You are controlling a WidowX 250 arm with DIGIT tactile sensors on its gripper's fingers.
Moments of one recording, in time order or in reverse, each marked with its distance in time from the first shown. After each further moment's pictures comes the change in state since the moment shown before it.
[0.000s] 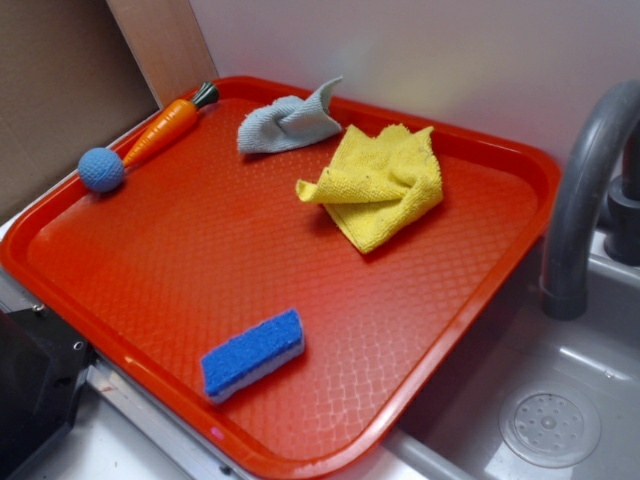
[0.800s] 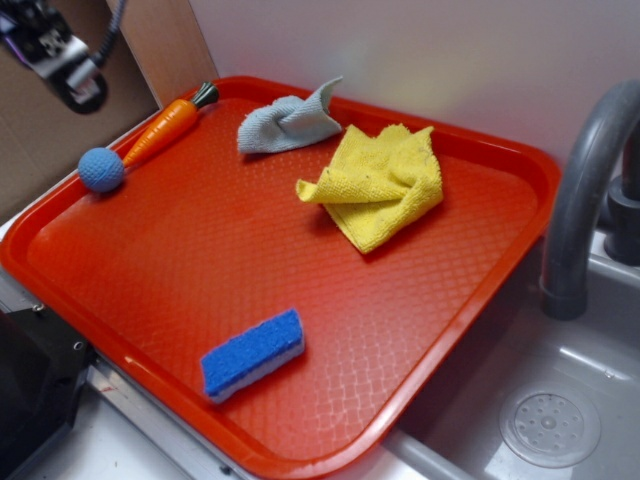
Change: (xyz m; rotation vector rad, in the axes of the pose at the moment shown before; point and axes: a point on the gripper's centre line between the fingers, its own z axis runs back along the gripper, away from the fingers) arm 0.063 0.039 -0.088 0.141 -0.065 -0.260
